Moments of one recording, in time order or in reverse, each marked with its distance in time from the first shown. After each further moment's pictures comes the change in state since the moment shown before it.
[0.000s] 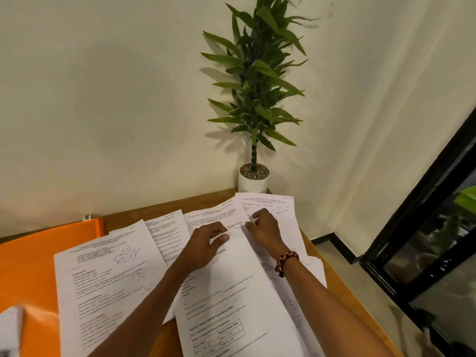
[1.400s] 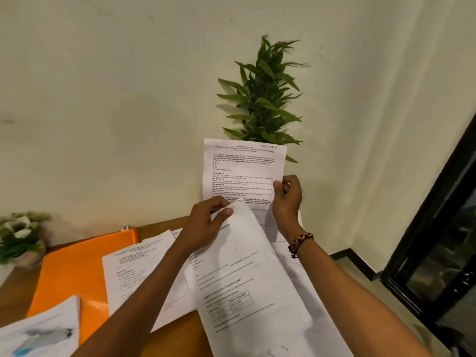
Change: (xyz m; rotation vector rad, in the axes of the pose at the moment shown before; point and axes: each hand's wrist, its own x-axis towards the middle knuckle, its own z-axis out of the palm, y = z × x) left_hand -0.035 0.117 -0.092 -0.065 0.208 0.212; right_hand -0.045 -0.094 -0.079 0.643 0.485 -0.353
